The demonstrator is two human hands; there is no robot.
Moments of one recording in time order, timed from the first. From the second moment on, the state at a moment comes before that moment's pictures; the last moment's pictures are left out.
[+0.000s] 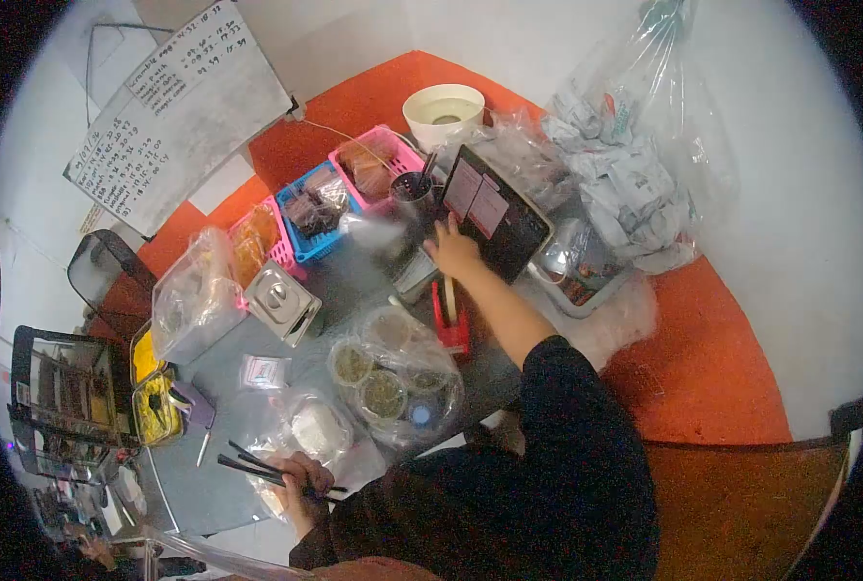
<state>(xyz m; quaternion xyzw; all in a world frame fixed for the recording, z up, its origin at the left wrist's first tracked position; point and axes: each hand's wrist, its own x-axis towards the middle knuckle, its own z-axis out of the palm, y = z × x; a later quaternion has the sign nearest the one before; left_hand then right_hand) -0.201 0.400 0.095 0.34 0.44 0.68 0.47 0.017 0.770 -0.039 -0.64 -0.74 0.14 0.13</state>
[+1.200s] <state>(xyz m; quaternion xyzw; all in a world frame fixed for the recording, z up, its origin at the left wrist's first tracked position) -0.201 0.387 0.091 0.33 0.42 0.68 0.49 0.002 0.775 -0.025 -0.66 -0.73 0.15 0.07</state>
